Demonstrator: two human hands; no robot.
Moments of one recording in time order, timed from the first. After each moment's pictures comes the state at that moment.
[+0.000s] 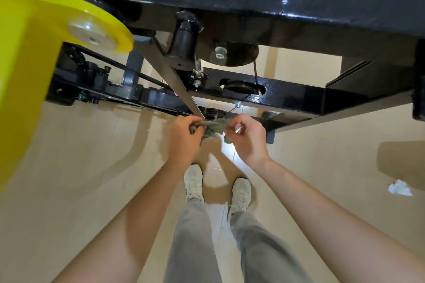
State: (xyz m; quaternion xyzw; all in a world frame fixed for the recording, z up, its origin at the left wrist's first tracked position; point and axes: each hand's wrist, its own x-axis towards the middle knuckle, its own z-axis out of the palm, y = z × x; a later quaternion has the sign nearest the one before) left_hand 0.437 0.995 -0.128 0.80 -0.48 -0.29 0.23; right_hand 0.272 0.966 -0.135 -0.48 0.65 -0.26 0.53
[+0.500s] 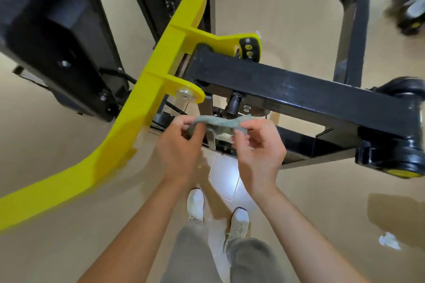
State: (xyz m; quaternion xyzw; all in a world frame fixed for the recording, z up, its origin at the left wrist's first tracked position) left_hand 0.467 1.014 0.092 0.79 -0.39 -0.17 0.44; right_hand 0.325 0.985 0.097 -0.57 0.50 -0.52 0.39
